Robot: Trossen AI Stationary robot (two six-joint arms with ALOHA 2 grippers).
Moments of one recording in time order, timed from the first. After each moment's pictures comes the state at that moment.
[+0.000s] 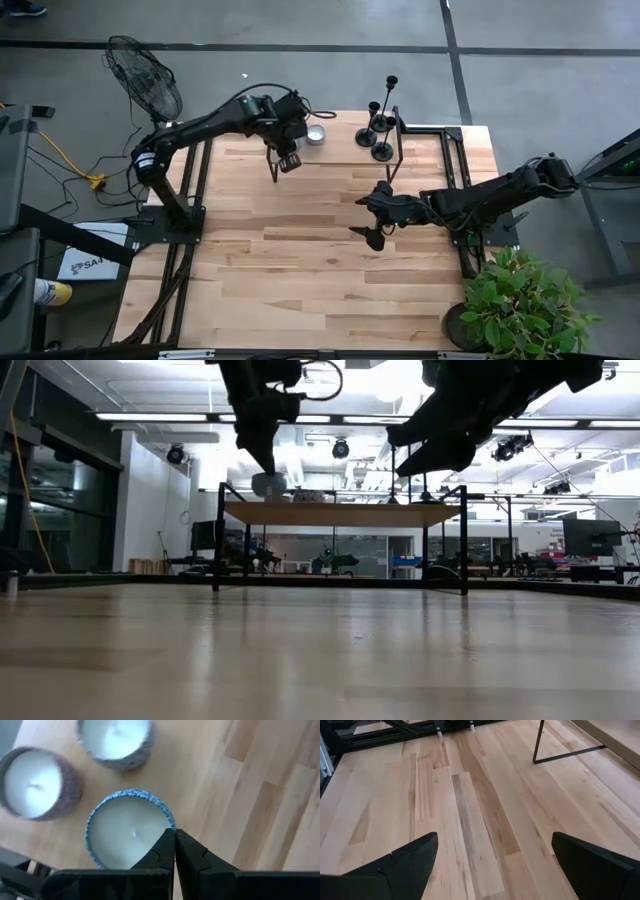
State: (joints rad) left arm 0.46 1.68 1.69 -1.12 -0.03 0.12; right arm 0.16 1.26 0.70 0.01 0.27 0.31
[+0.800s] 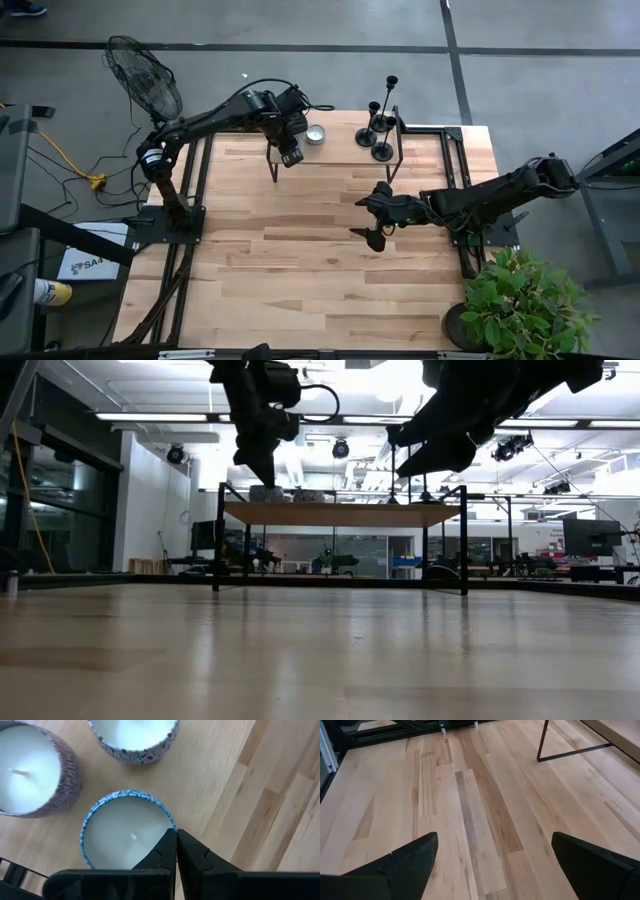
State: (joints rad) left arm 0.53 1.73 1.69 -1.11 0.07 0.07; right arm 0.16 1.26 0.70 0.01 0.25 0.31
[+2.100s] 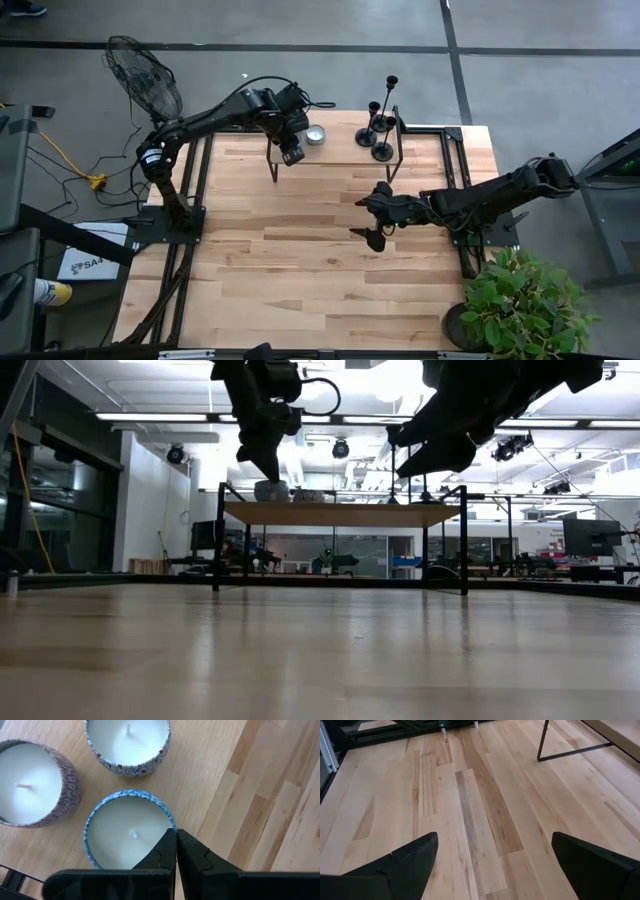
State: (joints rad) left arm 0.53 1.73 1.71 -1.11 0.10 0.07; right arm 0.16 1.26 0.70 0.00 0.25 0.31
